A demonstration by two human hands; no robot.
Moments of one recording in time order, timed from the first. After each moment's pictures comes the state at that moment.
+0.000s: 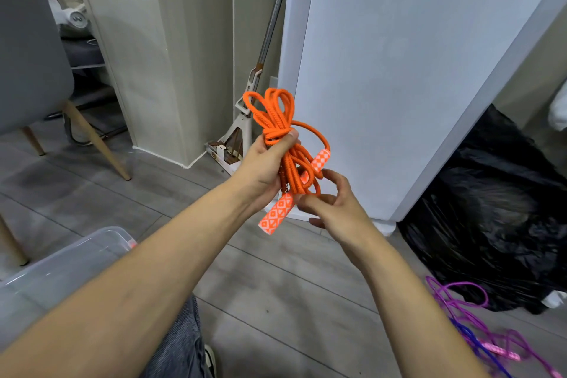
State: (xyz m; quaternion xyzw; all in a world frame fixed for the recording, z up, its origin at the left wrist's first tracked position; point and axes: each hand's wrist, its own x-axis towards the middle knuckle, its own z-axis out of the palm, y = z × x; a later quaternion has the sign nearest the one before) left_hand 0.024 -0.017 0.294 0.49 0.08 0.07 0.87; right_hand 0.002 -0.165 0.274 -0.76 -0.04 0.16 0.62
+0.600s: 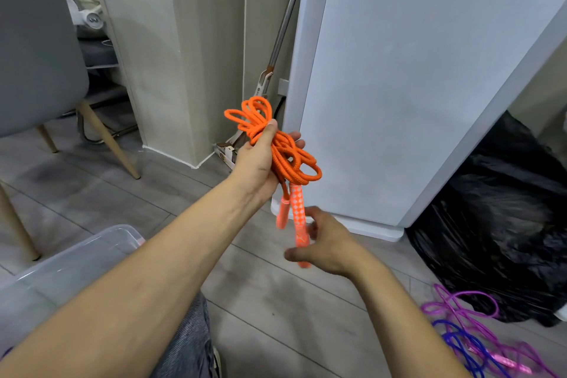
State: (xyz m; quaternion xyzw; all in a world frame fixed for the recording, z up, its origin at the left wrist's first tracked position) left_hand 0.034 0.006 0.294 0.38 0.15 0.10 0.91; right_hand -0.002 -0.154 0.250 -0.90 -0.15 0.21 0.34
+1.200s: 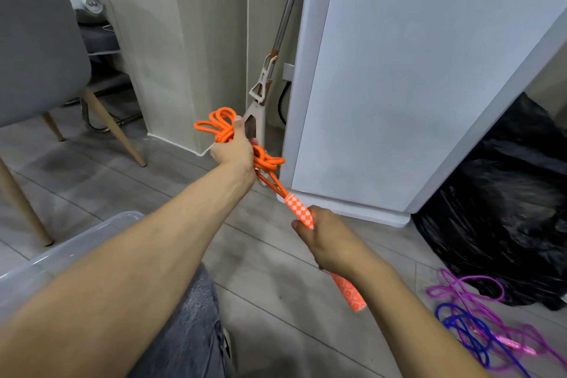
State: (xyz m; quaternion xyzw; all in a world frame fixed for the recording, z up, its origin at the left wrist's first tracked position) left_hand 0.062 0.046 0.248 0.38 0.35 0.29 0.81; right_hand -0.008 -0.144 0.223 -0.93 -0.19 0.15 0.28
